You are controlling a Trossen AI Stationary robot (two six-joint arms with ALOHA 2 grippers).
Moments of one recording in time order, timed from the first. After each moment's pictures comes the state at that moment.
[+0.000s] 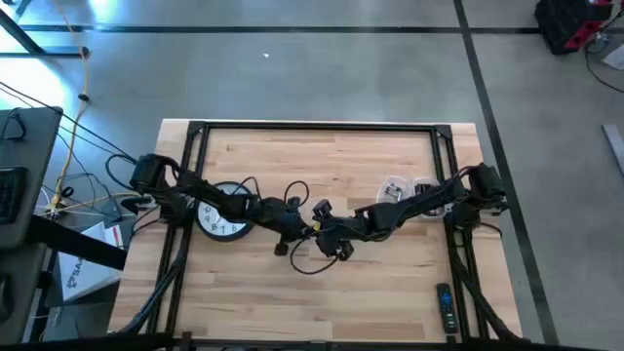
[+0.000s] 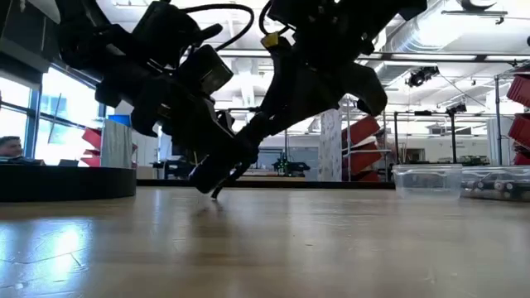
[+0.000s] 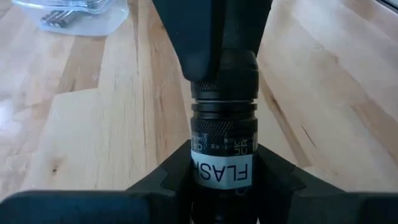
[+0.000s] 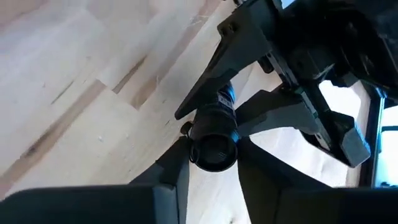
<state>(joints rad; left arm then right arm) -0.10 1.74 0.62 0.60 0.07 0.09 0.23 1.82 1.18 -0.21 0.29 -0.61</state>
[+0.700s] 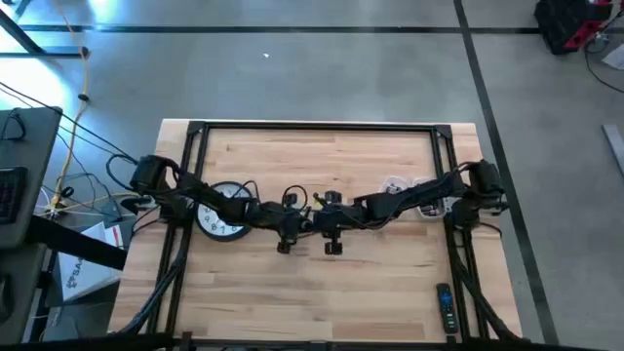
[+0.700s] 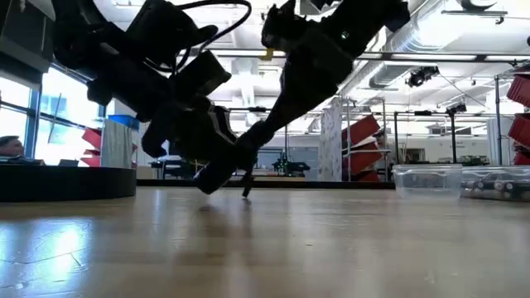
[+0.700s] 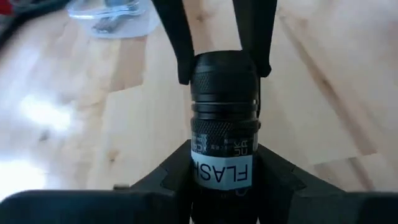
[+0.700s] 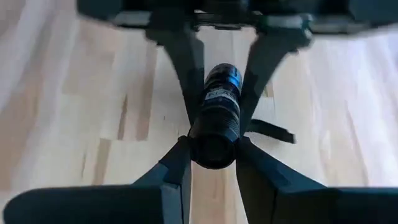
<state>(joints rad) -0.15 1.74 0.62 0.61 -0.21 0.24 0.14 1.82 1.18 -0.23 0.17 0.09</state>
